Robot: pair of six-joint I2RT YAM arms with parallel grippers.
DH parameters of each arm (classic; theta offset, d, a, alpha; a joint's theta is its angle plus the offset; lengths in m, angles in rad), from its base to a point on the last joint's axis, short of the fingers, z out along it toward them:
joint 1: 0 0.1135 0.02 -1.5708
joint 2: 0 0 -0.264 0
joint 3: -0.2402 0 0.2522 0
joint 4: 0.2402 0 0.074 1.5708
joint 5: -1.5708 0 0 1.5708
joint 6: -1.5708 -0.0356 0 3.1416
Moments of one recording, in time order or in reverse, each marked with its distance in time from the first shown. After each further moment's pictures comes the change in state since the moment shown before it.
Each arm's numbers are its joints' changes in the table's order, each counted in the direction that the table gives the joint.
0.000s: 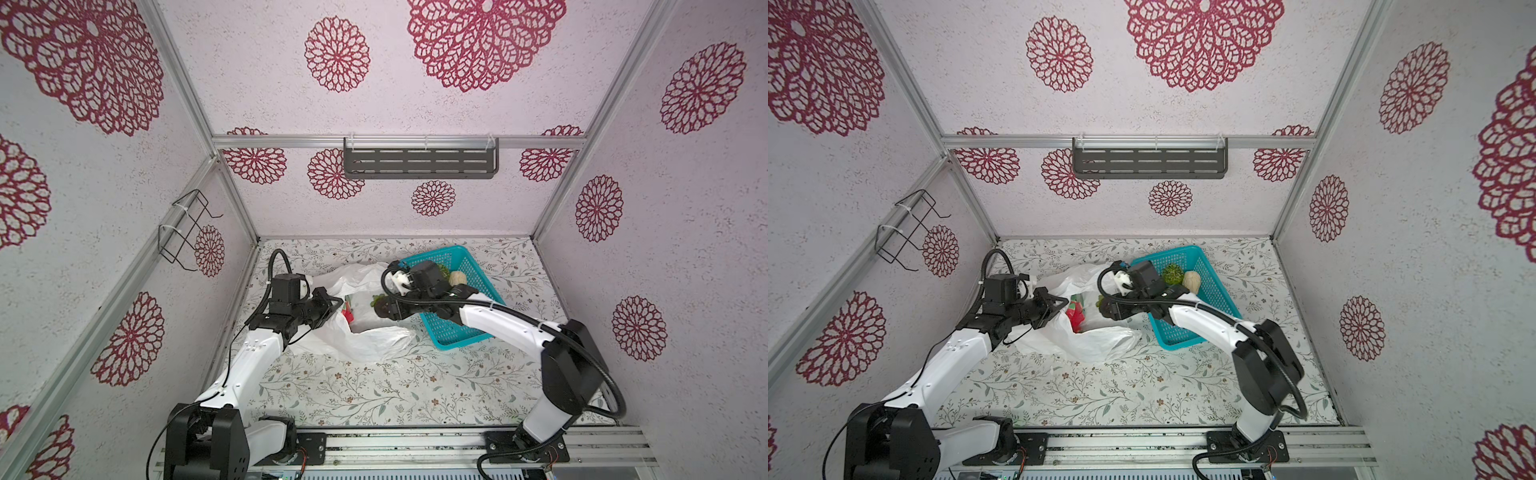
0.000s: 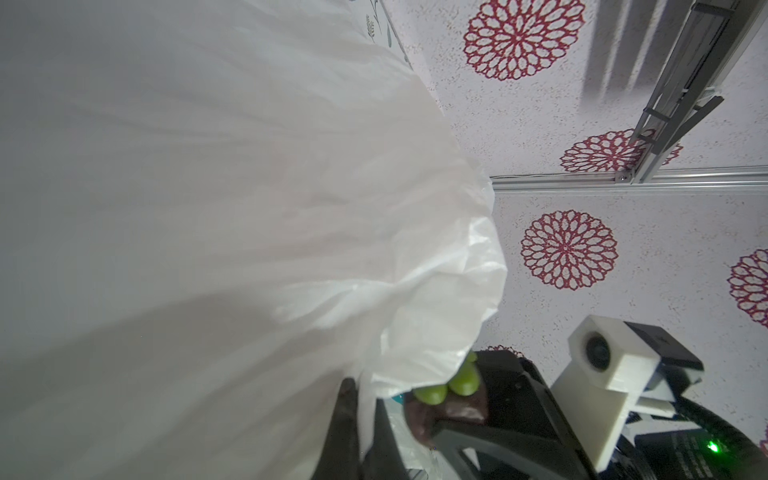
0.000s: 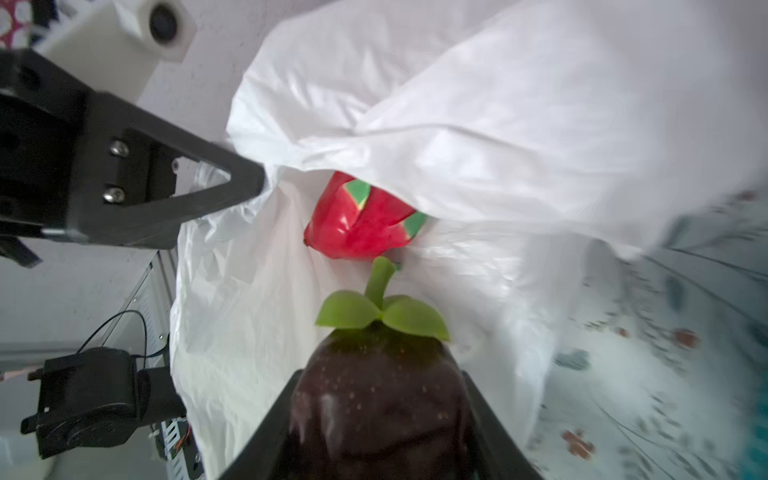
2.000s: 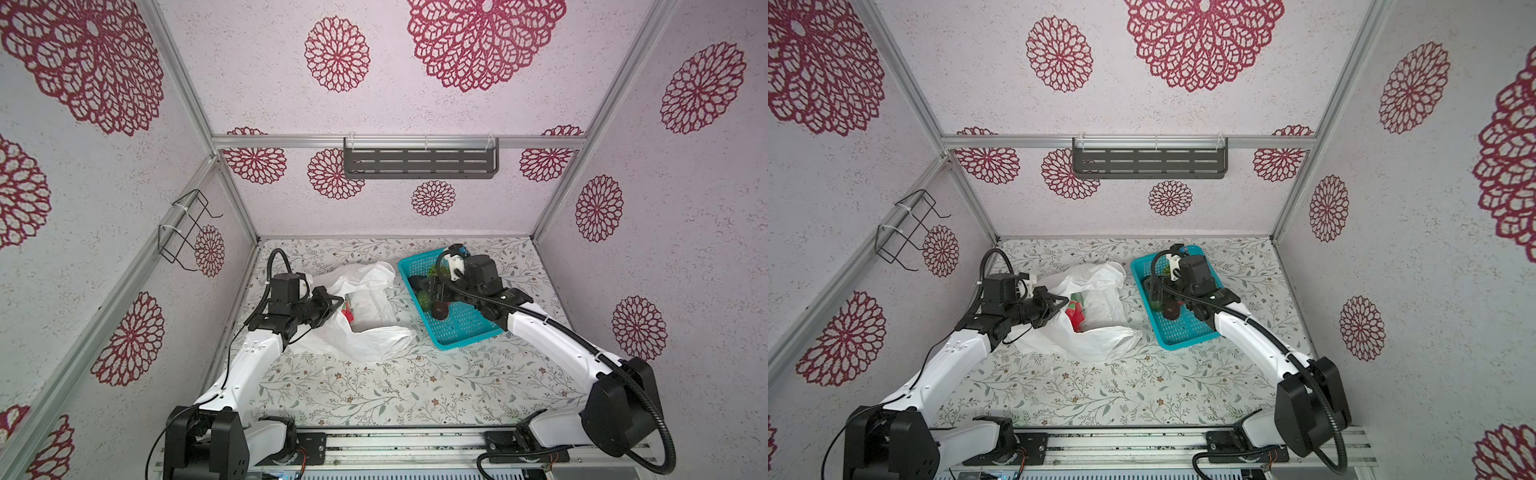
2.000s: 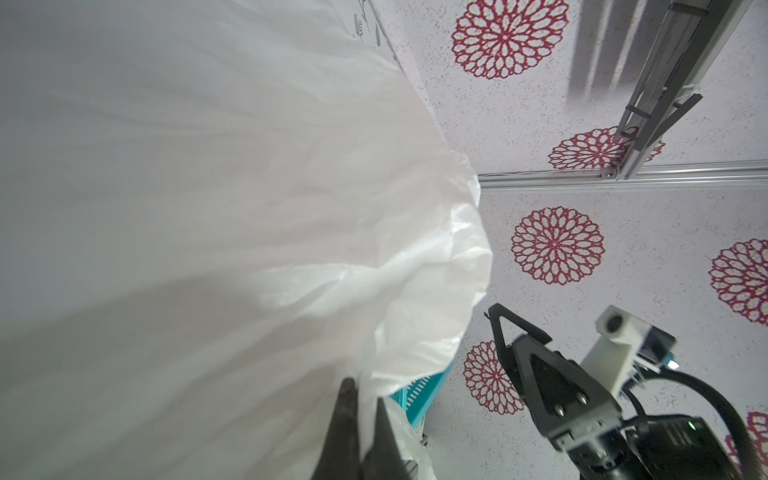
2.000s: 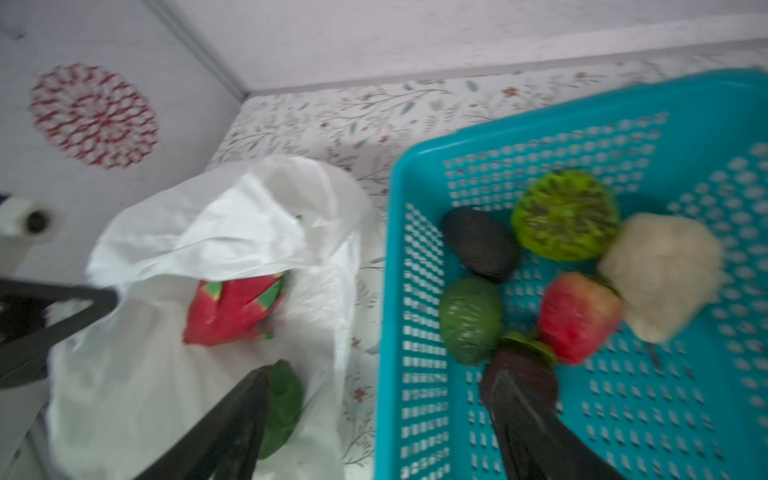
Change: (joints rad) left arm 0.001 -0.010 0.000 -0.013 -0.020 0.009; right arm -0.301 -0.343 0.246 0.002 -0.302 -0.081
